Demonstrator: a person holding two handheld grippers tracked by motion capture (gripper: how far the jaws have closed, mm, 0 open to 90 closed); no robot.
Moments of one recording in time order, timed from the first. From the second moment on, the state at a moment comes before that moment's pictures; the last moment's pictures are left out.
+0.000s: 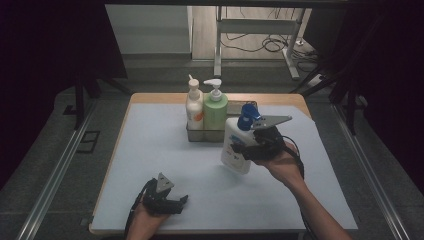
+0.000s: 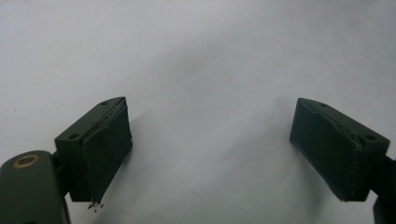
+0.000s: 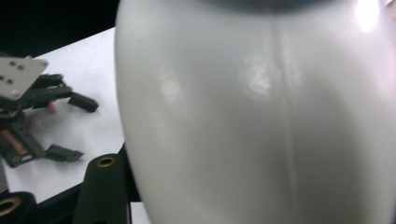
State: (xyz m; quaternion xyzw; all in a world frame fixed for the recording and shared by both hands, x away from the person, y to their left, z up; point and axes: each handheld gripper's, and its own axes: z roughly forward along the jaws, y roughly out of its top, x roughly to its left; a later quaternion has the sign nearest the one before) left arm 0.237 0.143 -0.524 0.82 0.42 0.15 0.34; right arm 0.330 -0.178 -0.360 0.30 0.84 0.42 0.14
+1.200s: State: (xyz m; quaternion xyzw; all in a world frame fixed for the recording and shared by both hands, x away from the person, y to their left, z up) left arm 0.237 0.143 -0.524 0.82 0.42 0.15 0.34; right arm 0.401 -0.191 -0.313 0.38 0.80 0.41 0.21
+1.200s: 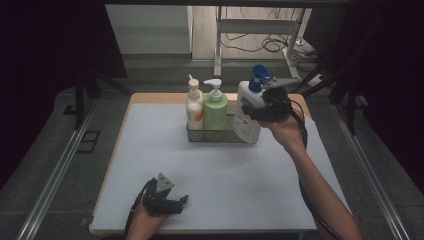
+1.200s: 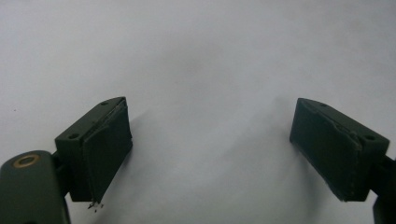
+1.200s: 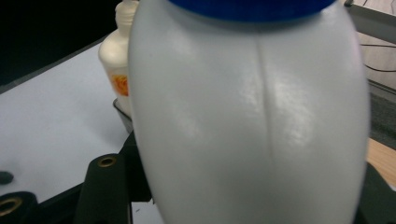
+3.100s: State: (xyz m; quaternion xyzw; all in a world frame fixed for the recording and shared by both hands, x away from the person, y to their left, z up) left arm 0.237 0.143 -0.524 0.83 0.42 0.15 0.34; right arm 0.476 -0.165 -0.362 0.43 0.79 0.39 0.23
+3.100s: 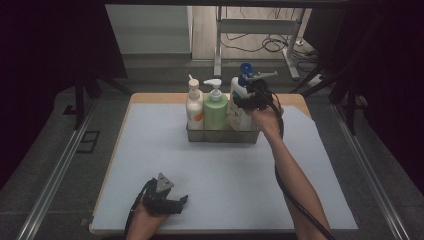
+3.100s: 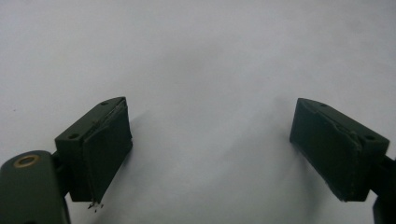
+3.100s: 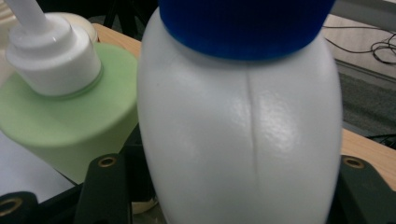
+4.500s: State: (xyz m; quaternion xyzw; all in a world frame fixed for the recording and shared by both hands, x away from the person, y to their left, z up) left arm 0.237 0.143 -0.524 0.83 0.42 0.15 0.34; right arm 0.467 -0.179 -0.392 0.42 0.80 0.38 0.20
